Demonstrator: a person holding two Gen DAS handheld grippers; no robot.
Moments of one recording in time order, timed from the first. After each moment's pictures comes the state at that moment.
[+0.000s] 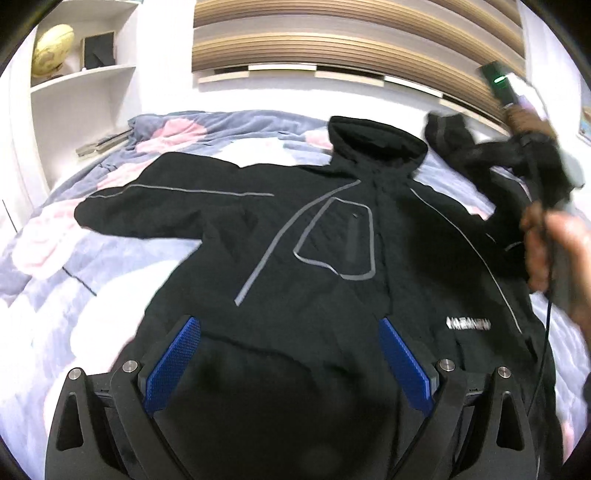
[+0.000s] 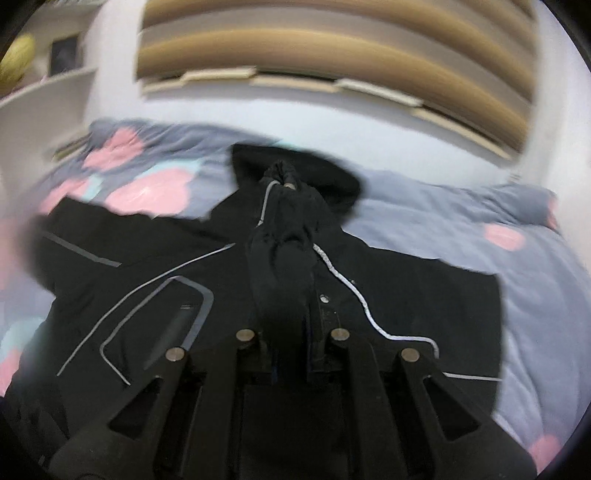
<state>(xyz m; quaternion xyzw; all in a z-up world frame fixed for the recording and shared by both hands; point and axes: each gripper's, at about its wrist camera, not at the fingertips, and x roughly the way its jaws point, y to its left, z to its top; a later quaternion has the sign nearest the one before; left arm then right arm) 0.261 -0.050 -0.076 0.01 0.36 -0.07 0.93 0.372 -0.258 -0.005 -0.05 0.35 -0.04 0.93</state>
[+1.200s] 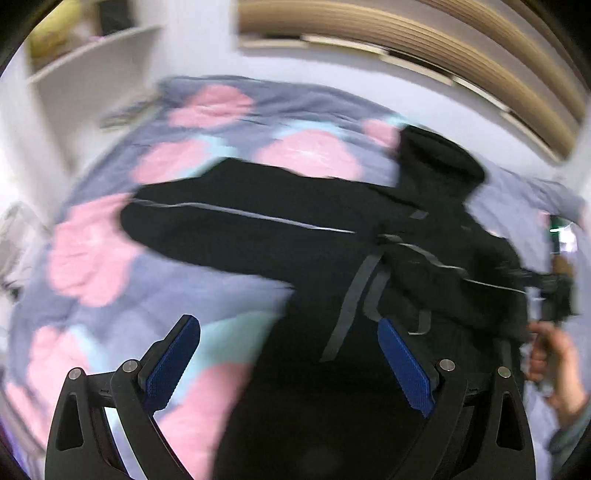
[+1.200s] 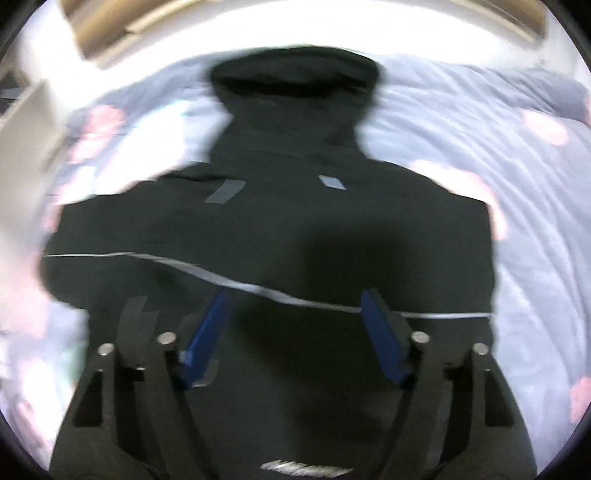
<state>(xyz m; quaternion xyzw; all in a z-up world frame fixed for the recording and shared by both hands) 0.380 0.017 0.033 -0.01 0.48 -0.05 0.87 0.421 -0.338 -0.049 0.11 0.53 -0.07 0.84</state>
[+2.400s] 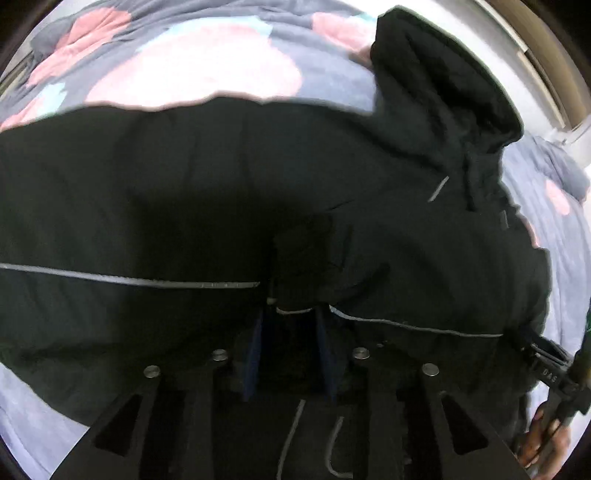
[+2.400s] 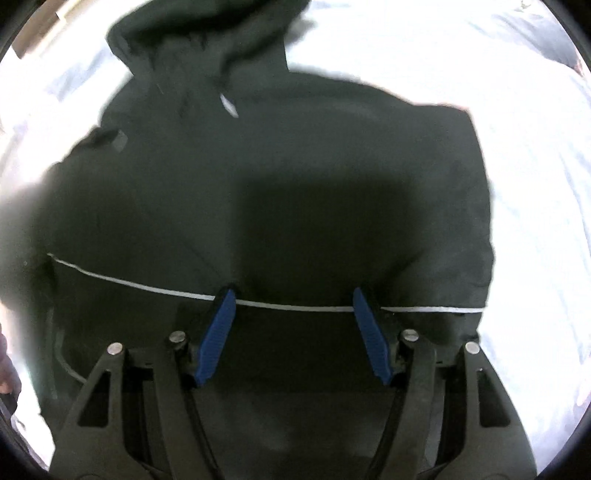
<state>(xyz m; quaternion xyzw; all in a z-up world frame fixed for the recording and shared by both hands) 0.577 -0.086 -0.157 -0.03 0.60 -0.14 0.79 0.435 -0.378 -0.130 0.12 0.59 -0.11 0.79</state>
